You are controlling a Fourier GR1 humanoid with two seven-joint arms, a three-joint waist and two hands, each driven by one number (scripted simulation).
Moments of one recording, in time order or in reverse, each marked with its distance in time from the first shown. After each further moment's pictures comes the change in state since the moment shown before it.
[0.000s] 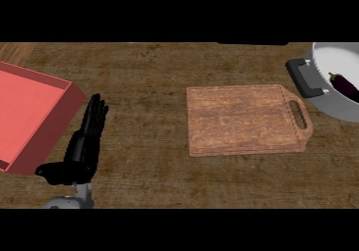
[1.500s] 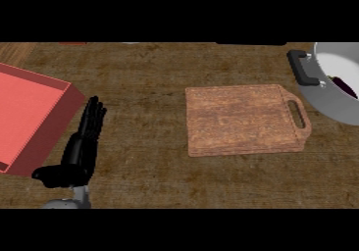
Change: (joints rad) left arm 0.018 0.006 0.011 -0.001 0.002 -0.019 -0.015; right arm 0.241 -0.215 -0.486 -0.026 -0.554 0.144 -0.571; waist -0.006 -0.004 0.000
